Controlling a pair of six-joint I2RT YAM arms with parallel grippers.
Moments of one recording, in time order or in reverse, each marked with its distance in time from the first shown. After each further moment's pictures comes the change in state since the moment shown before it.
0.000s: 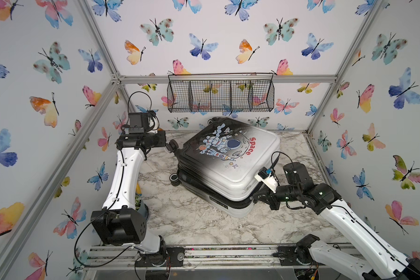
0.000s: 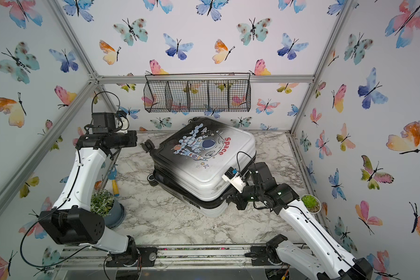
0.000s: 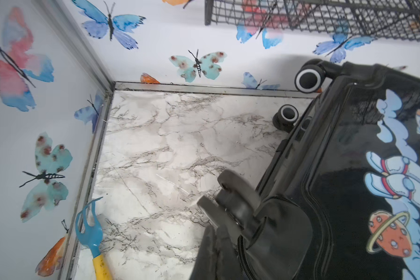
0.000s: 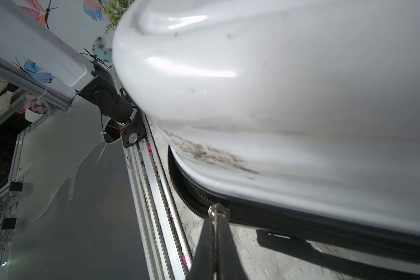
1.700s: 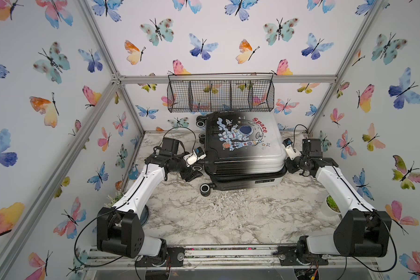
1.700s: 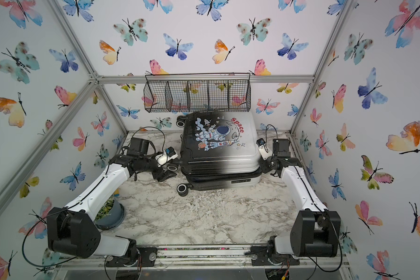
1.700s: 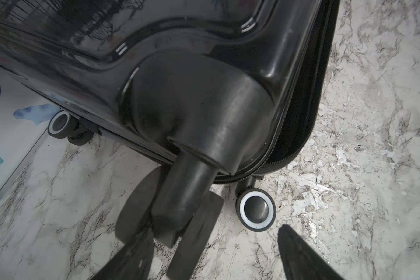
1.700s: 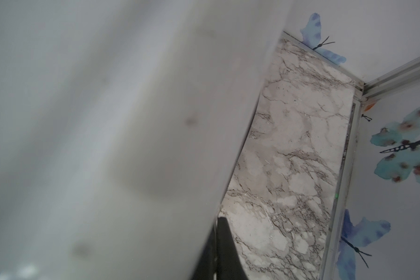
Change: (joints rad) left arm -0.272 -0.079 -0.419 0.136 0.382 0.804; right arm -0.511 0.440 0.189 0.227 0.465 -0.278
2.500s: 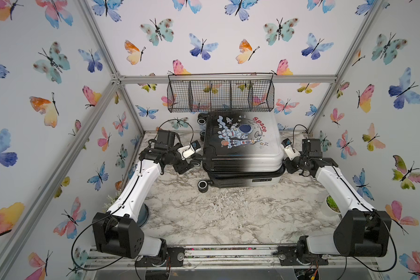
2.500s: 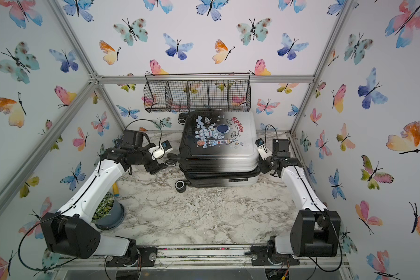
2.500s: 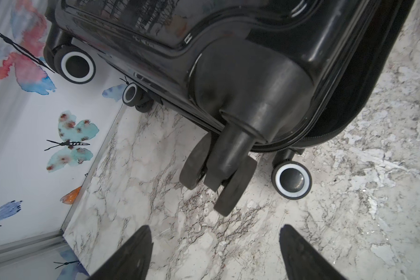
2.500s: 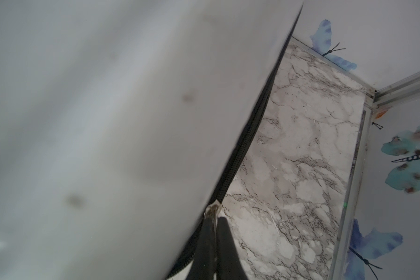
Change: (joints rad) left arm 0.026 -0.013 0.147 -0.094 -0.251 0.086; right arm 0.000 0.000 -0.002 0.000 -0.039 -0.020
